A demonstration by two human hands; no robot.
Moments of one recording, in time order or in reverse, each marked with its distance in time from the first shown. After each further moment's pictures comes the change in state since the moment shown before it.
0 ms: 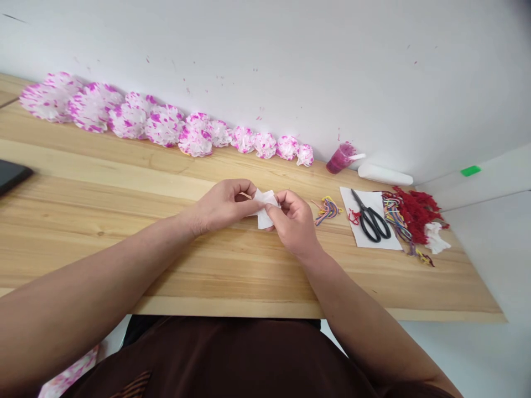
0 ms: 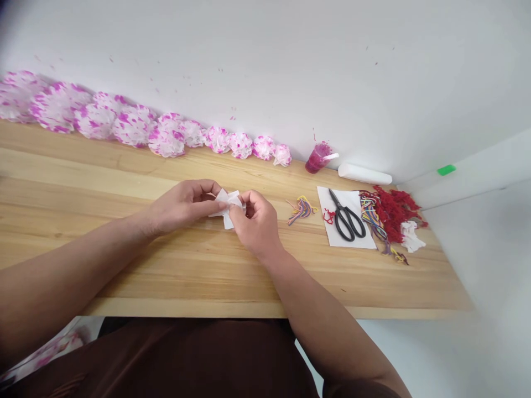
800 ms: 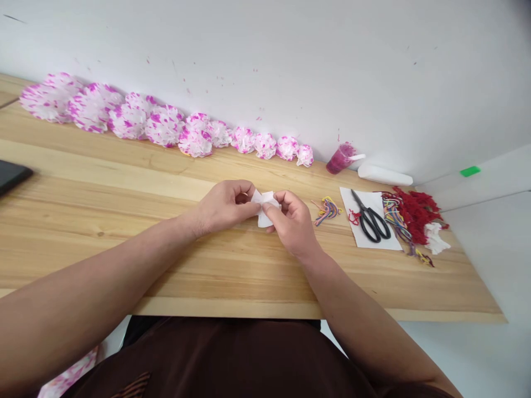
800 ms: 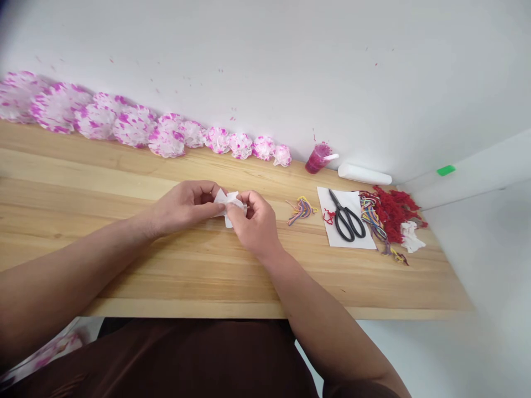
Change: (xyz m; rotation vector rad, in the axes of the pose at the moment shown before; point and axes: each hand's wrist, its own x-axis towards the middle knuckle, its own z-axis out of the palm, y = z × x) left_hand 0.000 -0.002 0.001 0.074 0.029 0.065; right_hand 0.001 -0.002 0.000 0.010 -0.013 0.055
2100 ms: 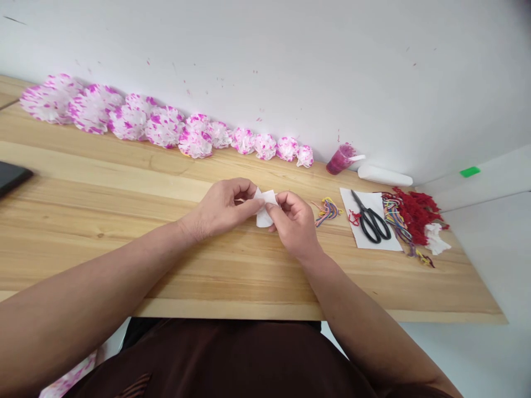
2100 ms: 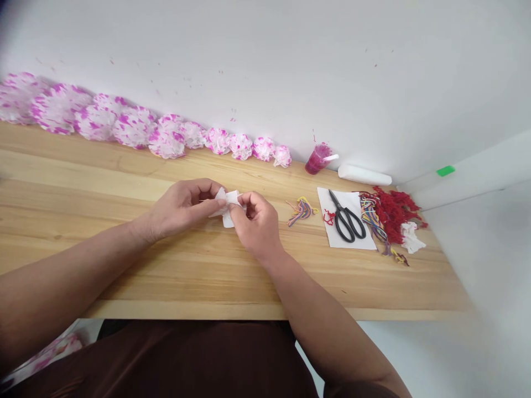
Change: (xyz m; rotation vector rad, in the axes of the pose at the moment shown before) left_hand -0.004 0.004 0.002 0.021 0.086 0.086; right_hand -0.001 0.000 -0.001 -0.021 0.022 -0.068
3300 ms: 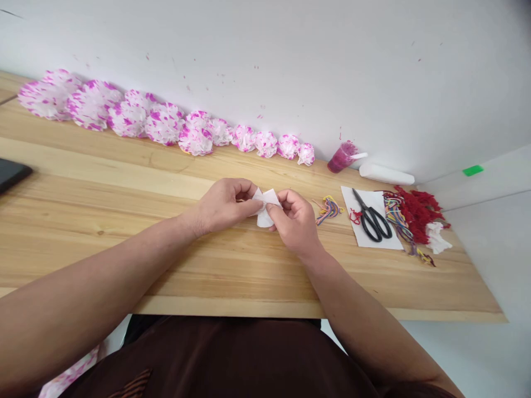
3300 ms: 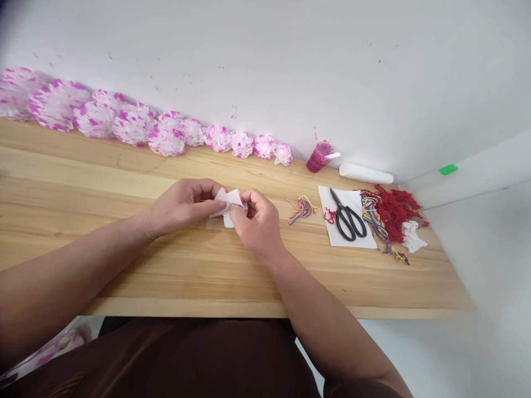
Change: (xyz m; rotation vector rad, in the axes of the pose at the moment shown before) left_hand 0.004 -0.005 -0.003 0.019 -0.050 -0.036; right_hand 0.001 0.003 0.000 0.003 -0.020 -0.005
